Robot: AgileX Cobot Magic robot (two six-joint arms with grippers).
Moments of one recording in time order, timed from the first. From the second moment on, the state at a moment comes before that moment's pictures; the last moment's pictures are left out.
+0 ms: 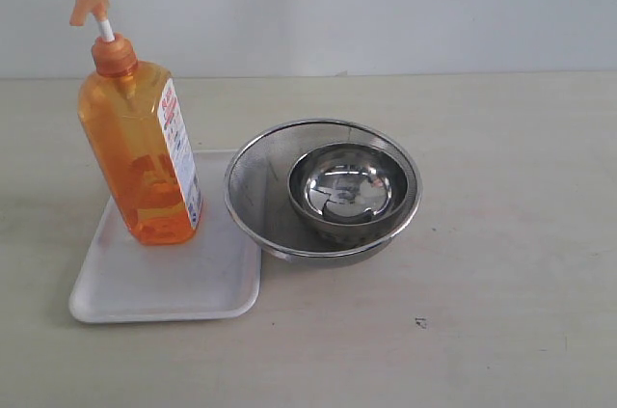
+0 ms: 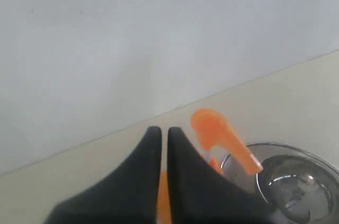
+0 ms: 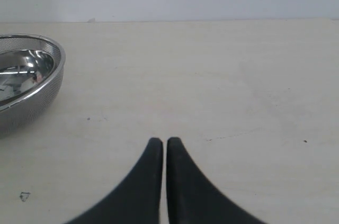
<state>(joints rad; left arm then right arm) 0.34 1.19 -0.80 1.53 -0.87 -1.30 0.07 0.00 0.00 0.06 0.35 -0.01</state>
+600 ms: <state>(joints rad) 0.34 0.89 -0.80 1.53 -0.83 -1.40 0.07 0.00 0.00 0.06 0.35 -0.01</state>
